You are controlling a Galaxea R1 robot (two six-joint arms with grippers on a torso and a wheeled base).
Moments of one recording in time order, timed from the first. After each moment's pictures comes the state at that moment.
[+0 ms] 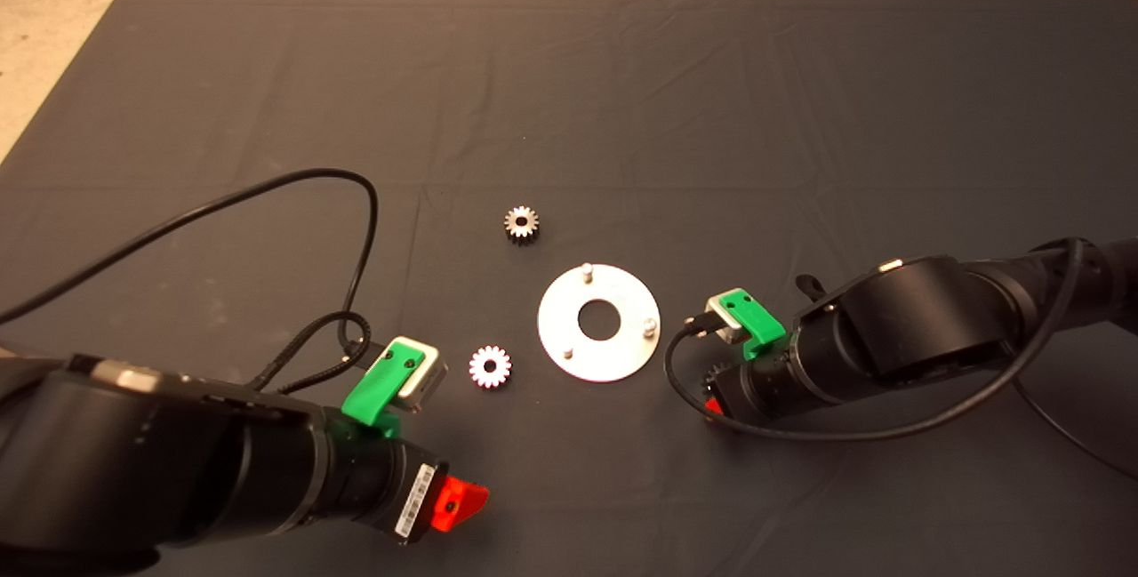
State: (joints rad) left arm -0.18 2.24 -0.35 0.68 1.43 -1.49; right arm 0.11 2.47 -0.70 -0.57 -1.54 1.41
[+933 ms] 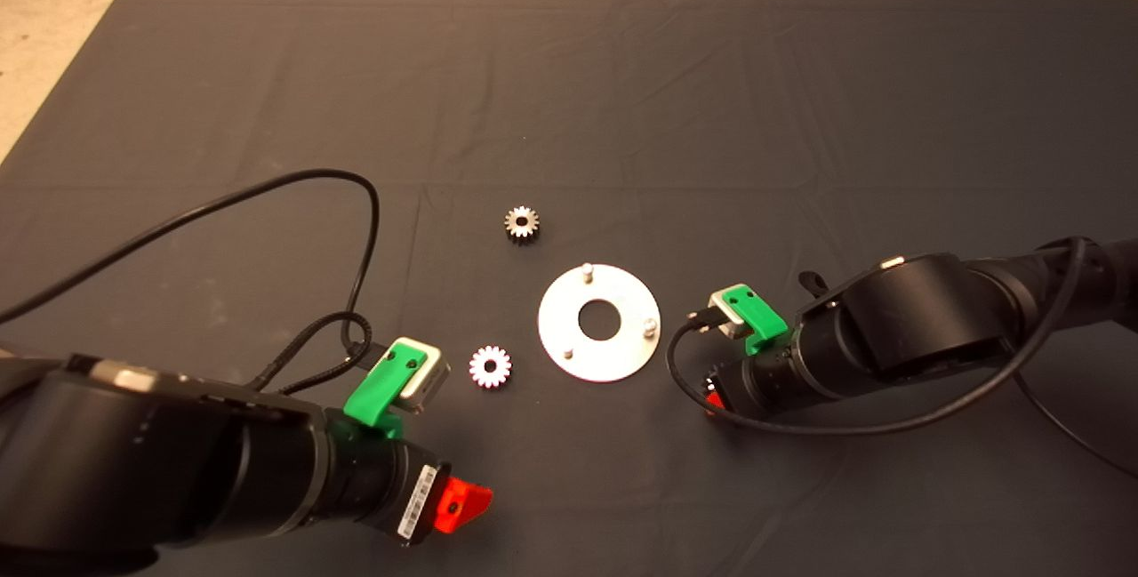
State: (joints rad) left arm -0.18 2.24 -0.35 0.68 1.41 -1.49; right arm 0.11 2.46 -0.70 -0.58 -1.53 1.41
